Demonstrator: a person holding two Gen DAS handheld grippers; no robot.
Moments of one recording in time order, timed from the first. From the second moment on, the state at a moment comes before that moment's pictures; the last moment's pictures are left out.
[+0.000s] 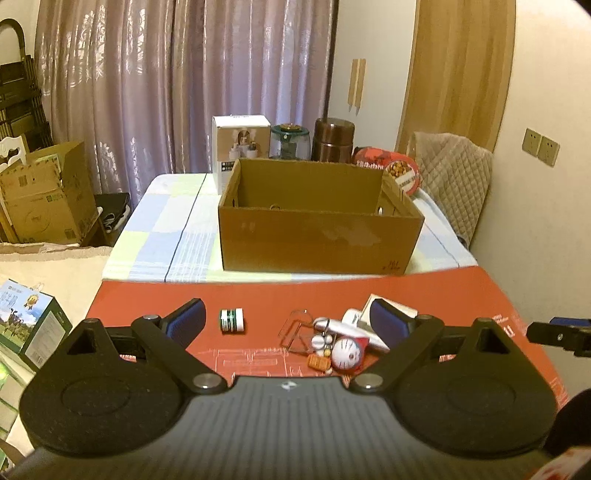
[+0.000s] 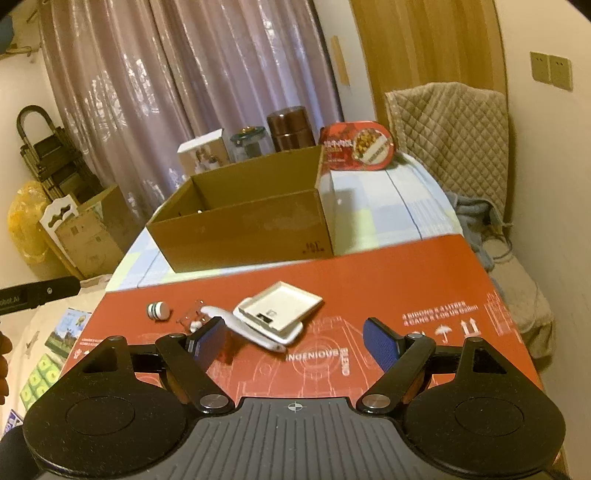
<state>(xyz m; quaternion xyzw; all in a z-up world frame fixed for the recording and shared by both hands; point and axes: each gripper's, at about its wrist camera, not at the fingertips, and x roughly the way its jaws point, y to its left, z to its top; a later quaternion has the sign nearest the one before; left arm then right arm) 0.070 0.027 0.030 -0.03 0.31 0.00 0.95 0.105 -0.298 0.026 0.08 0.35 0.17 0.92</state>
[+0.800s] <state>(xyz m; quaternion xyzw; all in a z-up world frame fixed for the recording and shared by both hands) 0.075 0.018 -0.004 -0.03 0.36 -0.04 0.93 0.103 -0.295 0.007 0.08 0.37 0.17 0.91</state>
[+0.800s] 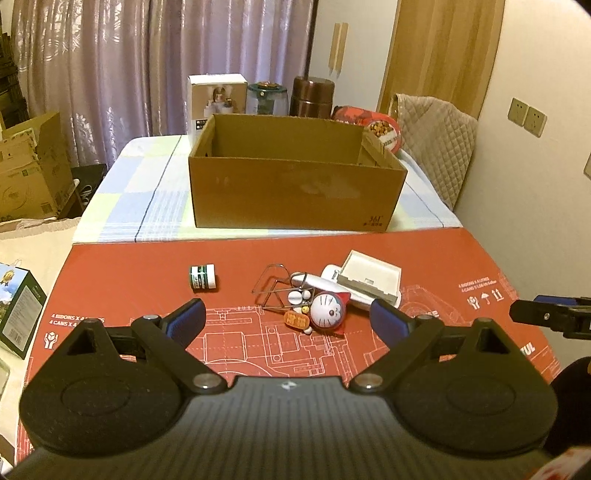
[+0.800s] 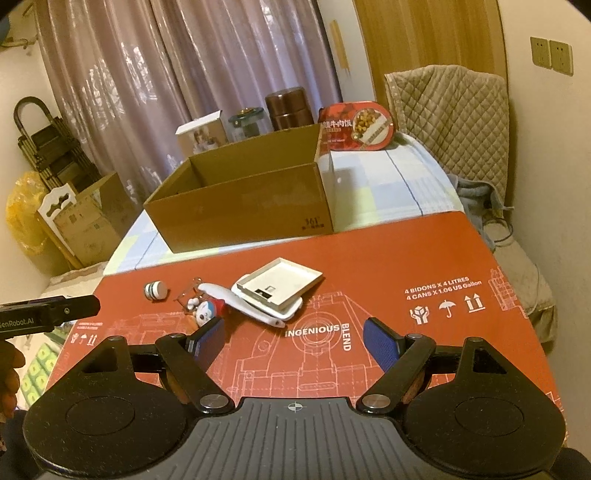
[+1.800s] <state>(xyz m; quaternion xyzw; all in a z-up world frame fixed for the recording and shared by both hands) 0.137 -0.008 -0.074 0.04 0.40 -0.09 0.91 0.164 -0.257 -0.062 0.00 0.40 0.23 0.89</state>
